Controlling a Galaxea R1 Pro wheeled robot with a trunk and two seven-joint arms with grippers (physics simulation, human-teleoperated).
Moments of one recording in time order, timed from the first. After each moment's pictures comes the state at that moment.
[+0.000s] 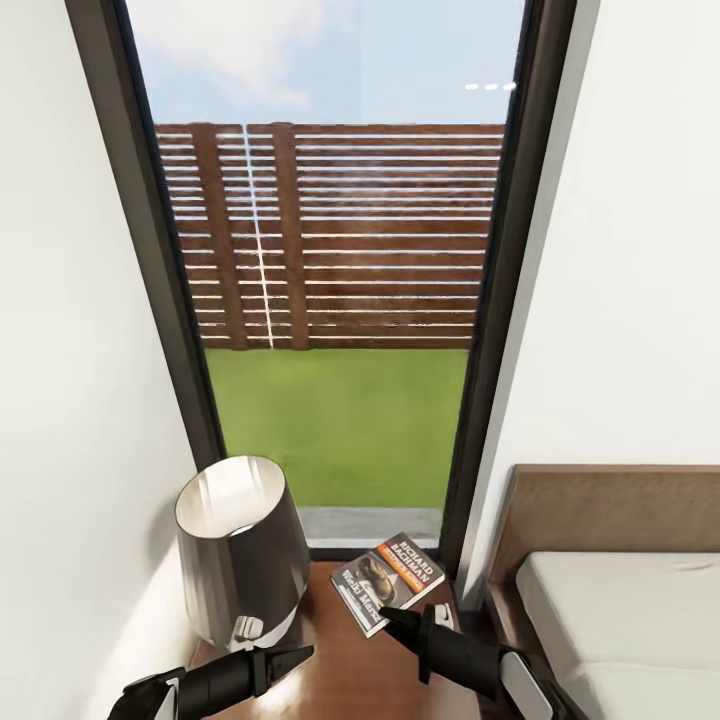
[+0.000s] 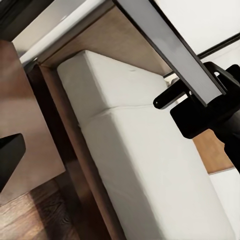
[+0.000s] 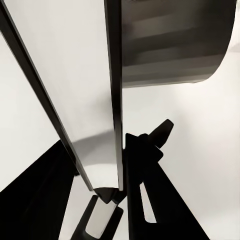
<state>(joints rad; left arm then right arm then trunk) -0.31 0.04 0.21 -0.65 0.08 0.34 -1.21 -0.40 0.03 -0.09 -0.55 -0.69 0.93 0.87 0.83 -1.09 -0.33</state>
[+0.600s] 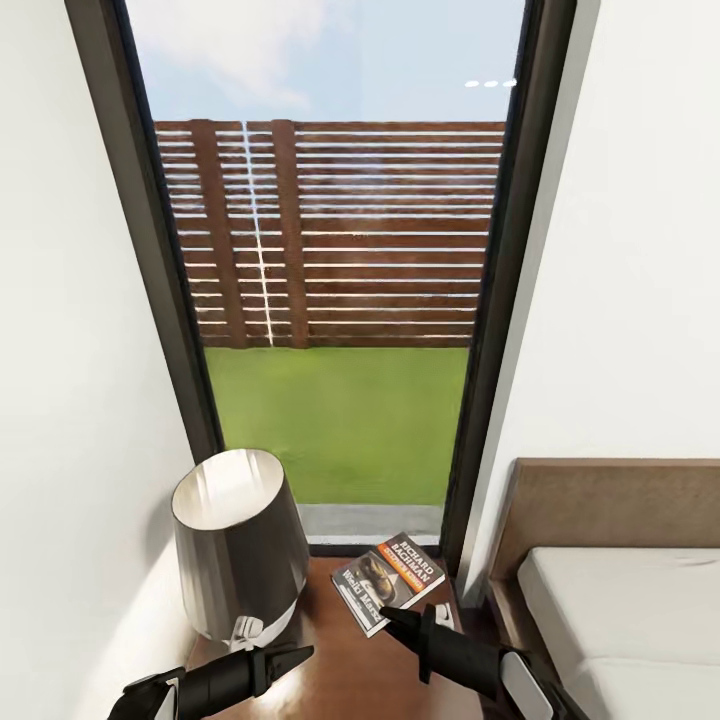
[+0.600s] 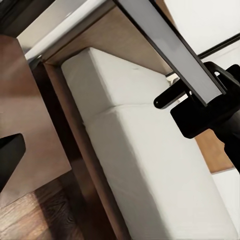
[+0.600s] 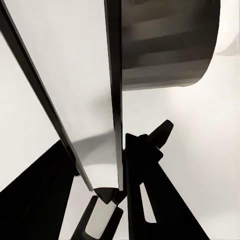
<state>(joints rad) -0.31 0.04 0.21 -0.65 0.08 0.34 -1.21 -0.40 0.03 -0.09 -0.55 -0.69 0.93 0.87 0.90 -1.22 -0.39</state>
